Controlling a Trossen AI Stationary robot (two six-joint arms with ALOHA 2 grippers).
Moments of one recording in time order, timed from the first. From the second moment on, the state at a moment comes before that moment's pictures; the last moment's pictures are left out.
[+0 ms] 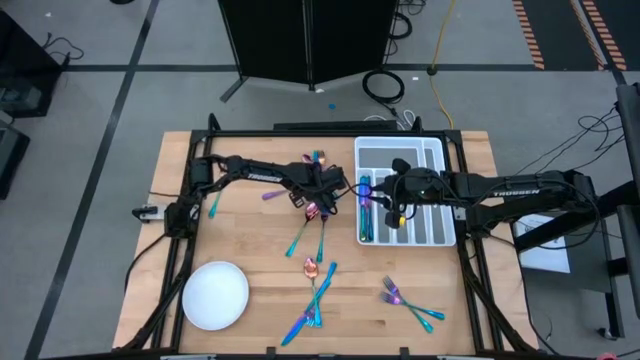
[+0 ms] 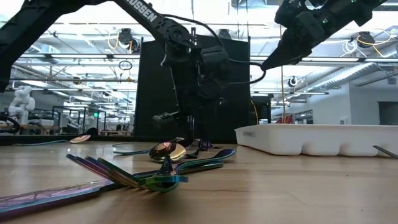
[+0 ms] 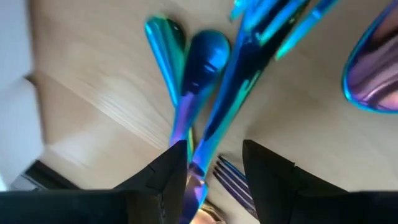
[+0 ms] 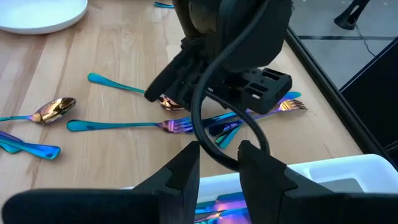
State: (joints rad) left arm 0.20 2.13 1.51 -0.62 -0.34 1.32; right arm -0.08 1.03 0.68 -0.20 0.15 0.00
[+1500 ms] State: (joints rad) left arm 0.21 2.18 1.56 -0.71 -0.32 1.42; right arm -0.08 1.03 0.68 -0.20 0.15 0.01
